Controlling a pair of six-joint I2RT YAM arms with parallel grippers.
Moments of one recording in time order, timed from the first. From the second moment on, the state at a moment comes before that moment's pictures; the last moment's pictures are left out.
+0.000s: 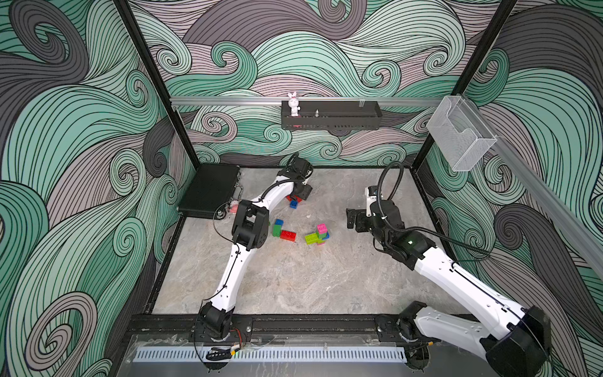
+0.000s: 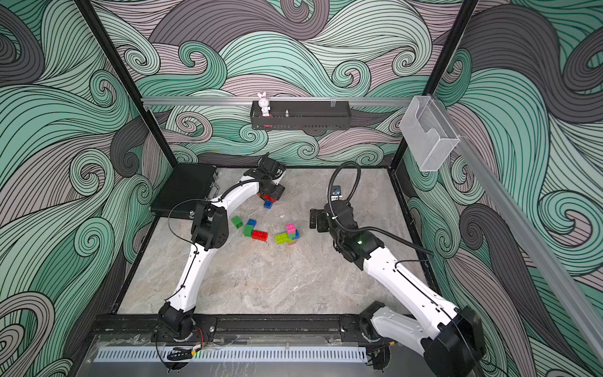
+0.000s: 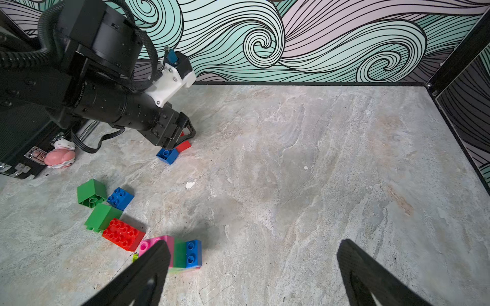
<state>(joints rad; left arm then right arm) -0.46 2.52 2.29 -0.79 -0.09 0.12 0.59 1.08 0.88 -0.35 0.34 0.28</state>
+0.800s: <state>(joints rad) -0.45 2.52 2.21 -0.82 -0.01 0.11 0.59 1.08 0.88 -0.35 0.34 0.27</state>
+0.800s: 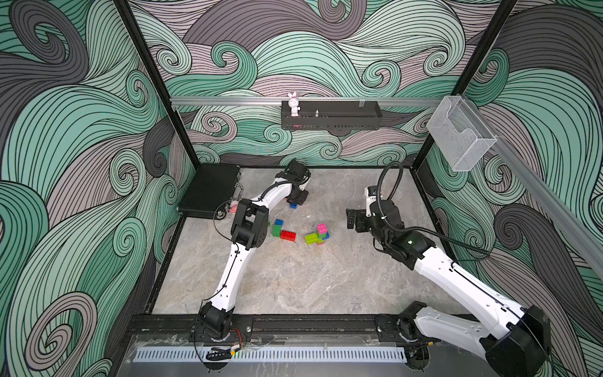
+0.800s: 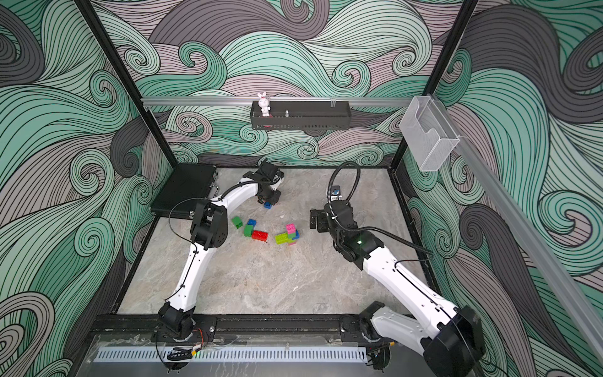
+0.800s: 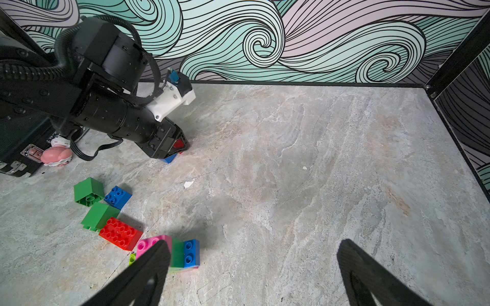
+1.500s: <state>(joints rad) -0.45 2.52 2.20 -0.77 -0.03 0.11 0.59 1.08 0.88 -0.35 0.34 0.27</state>
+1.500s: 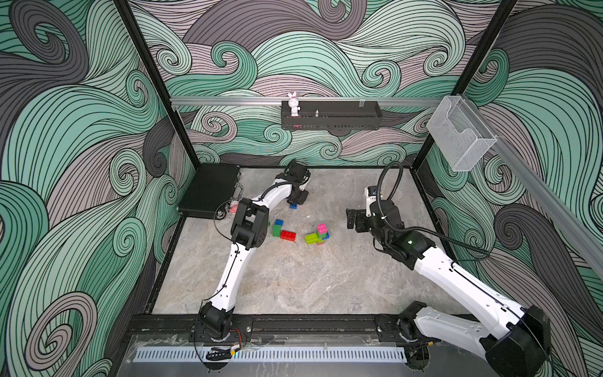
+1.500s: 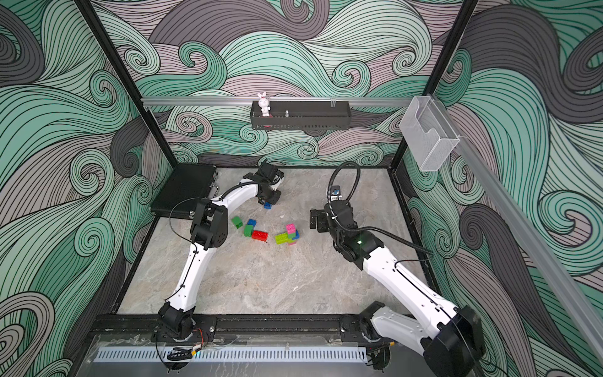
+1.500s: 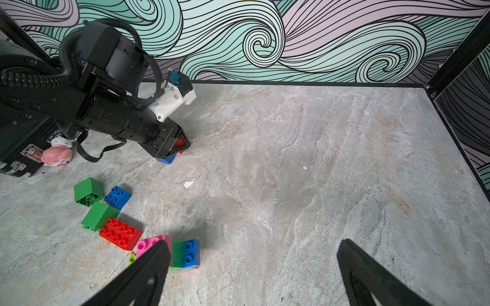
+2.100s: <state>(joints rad) -0.44 1.91 1.53 -0.56 0.08 -0.01 0.62 1.22 0.79 -0.25 -0.13 0.13</state>
